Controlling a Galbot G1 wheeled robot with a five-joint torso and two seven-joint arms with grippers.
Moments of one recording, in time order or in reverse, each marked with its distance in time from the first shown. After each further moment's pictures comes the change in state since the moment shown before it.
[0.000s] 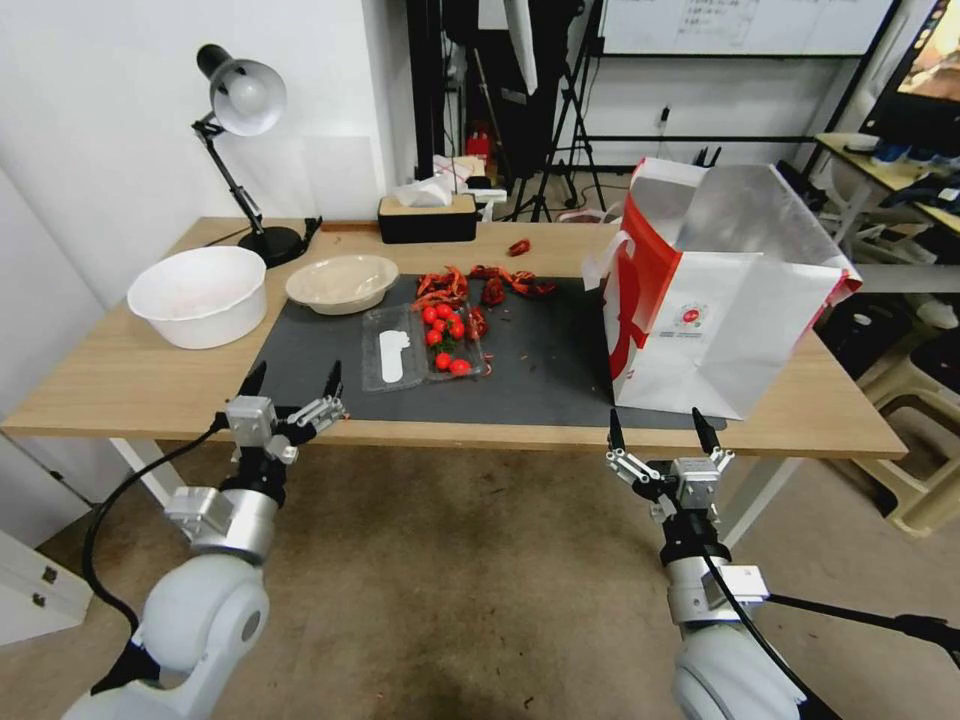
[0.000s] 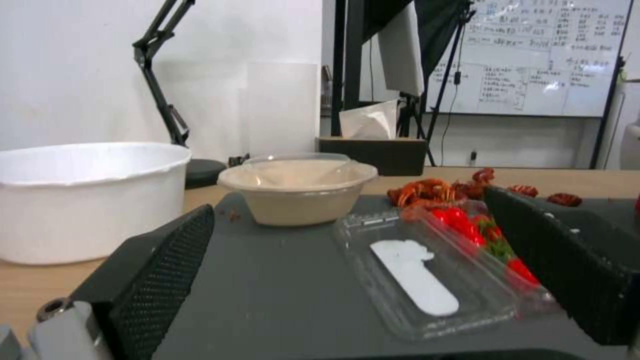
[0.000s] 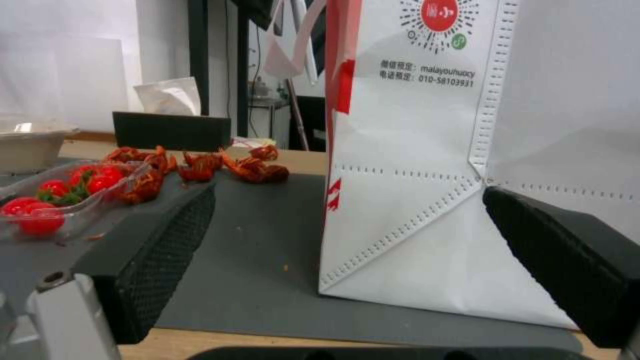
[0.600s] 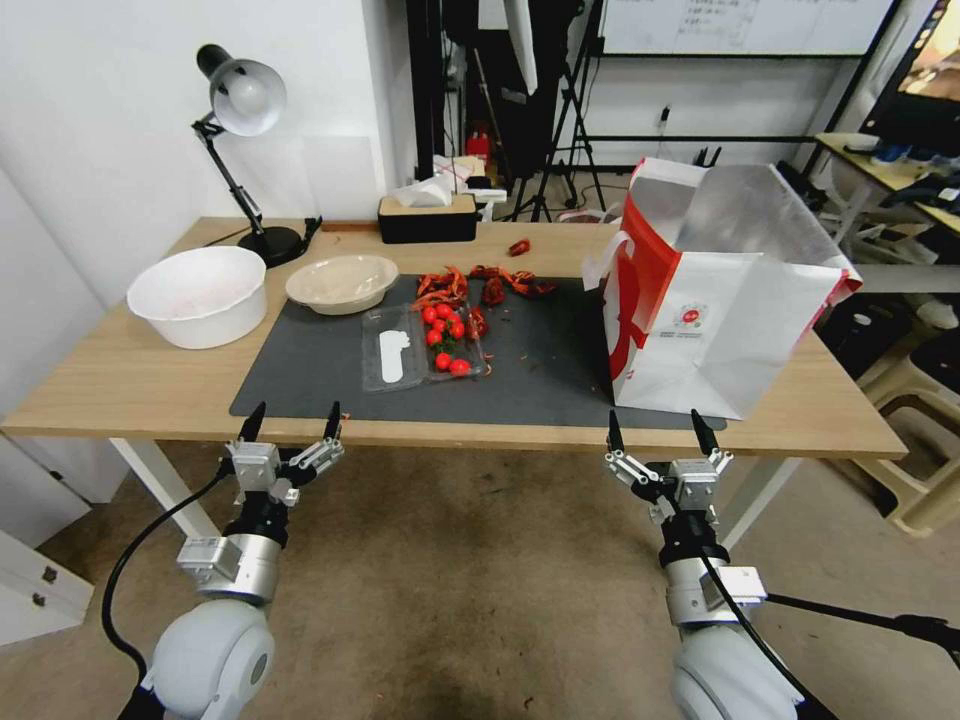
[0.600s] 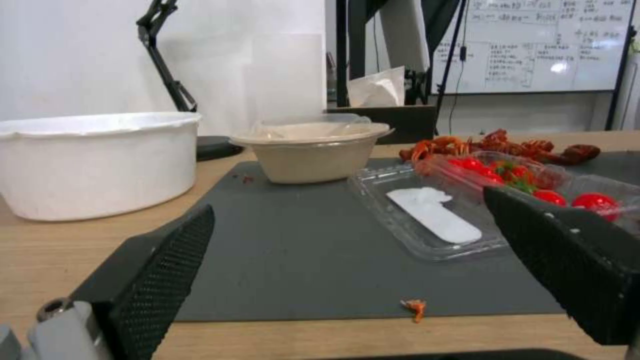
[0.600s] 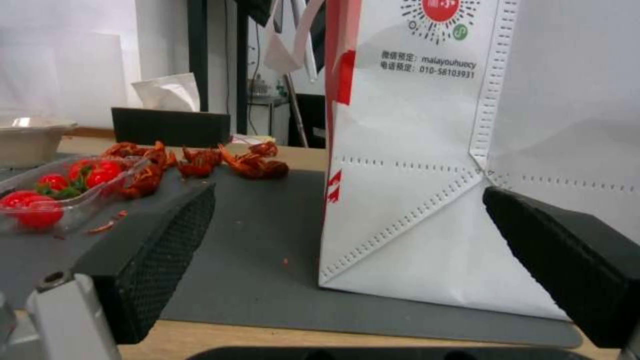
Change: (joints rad) left arm 0.035 -0.015 0.001 0.107 0.059 -0.101 0.042; right arm -0.001 0.006 -0.002 -0.010 -0.007 0.004 0.000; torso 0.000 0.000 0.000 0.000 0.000
